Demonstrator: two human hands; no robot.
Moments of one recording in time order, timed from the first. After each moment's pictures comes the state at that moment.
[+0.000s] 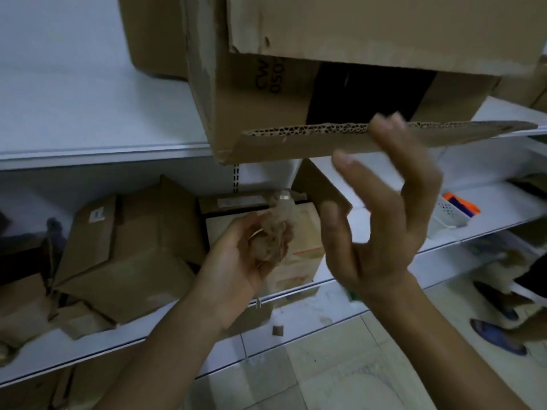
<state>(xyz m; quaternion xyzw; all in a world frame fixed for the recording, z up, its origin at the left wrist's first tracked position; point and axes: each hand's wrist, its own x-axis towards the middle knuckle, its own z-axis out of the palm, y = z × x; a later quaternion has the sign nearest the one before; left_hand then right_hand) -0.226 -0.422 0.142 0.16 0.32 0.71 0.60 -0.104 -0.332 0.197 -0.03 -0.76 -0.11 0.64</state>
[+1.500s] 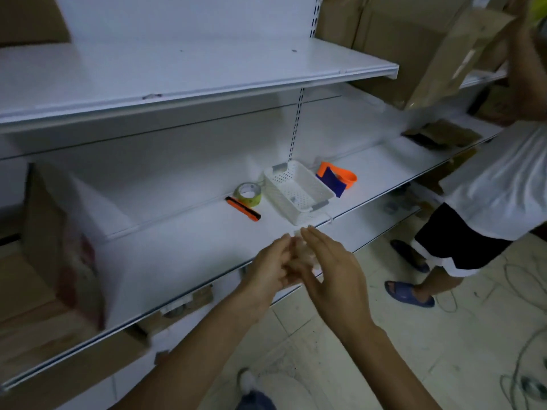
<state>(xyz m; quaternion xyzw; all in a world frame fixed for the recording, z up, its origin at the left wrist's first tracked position) 0.186 -0.031 0.064 0.27 0.52 0.49 0.64 0.315 -0.016 0.050 -0.44 -0.82 0.10 0.34</state>
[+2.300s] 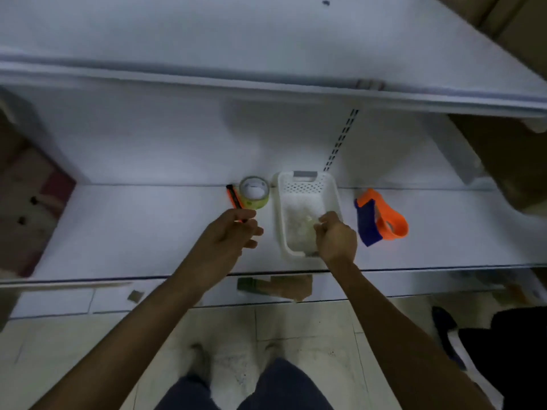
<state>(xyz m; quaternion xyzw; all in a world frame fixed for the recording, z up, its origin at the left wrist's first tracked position) 0.195 0.180 0.048 0.21 0.72 0.54 0.39 0.306 0.387 -0.078 -0.47 -0.85 0.20 0.11</state>
